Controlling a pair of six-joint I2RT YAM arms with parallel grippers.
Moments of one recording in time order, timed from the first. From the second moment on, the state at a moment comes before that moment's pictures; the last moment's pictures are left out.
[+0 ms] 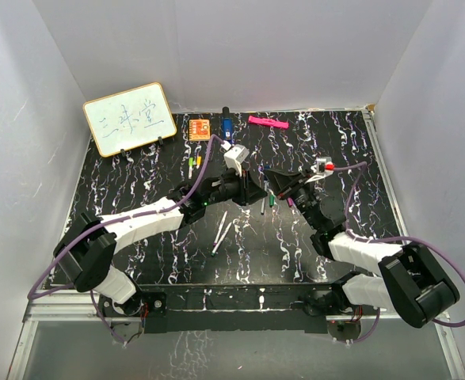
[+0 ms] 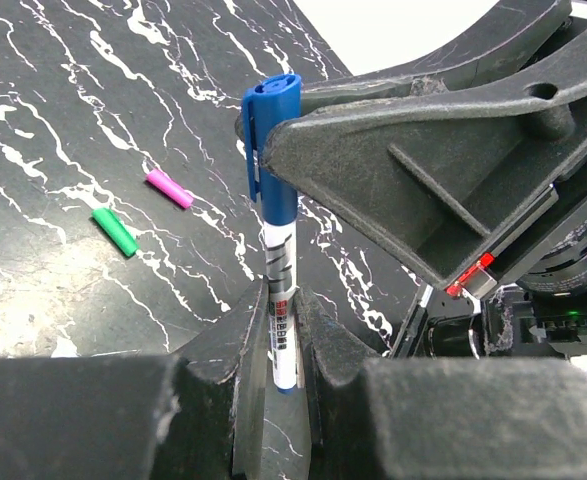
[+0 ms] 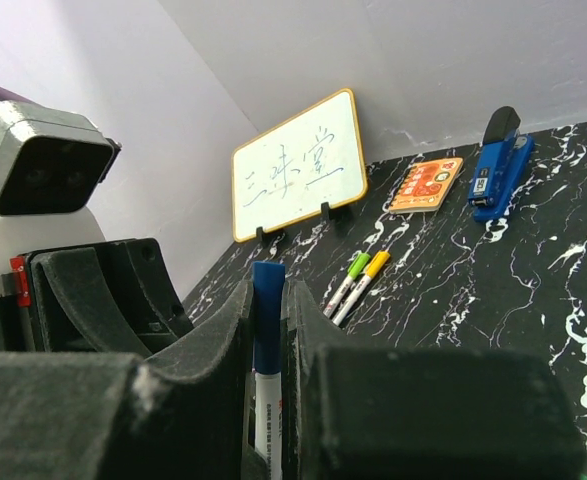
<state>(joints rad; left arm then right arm) -0.83 1.52 0.93 0.32 0.28 -0.53 0.49 1.20 0.30 1.18 -0.07 0.65</state>
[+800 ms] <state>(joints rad) -0.83 1.52 0.96 0.24 0.19 -0.51 0.49 1.21 0.34 1.11 -0.11 0.60</state>
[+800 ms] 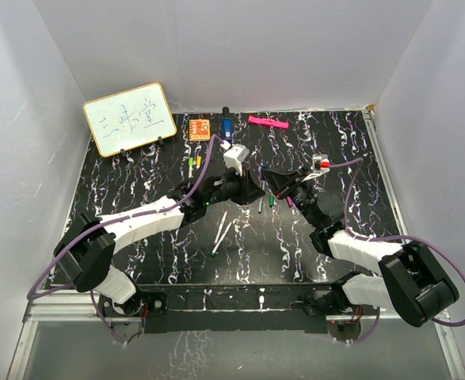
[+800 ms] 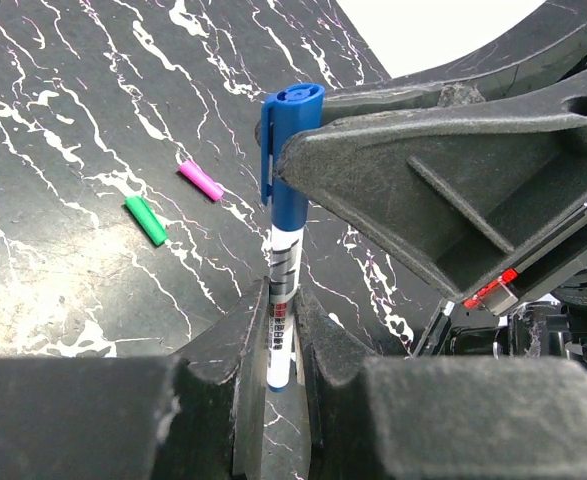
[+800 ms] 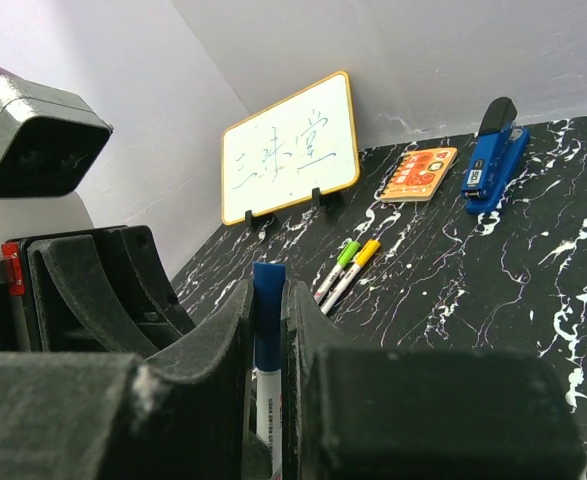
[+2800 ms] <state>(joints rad) -0.69 1.47 0.80 0.50 0.47 -0.60 0.52 1.23 0.43 0.86 0.04 0.52</state>
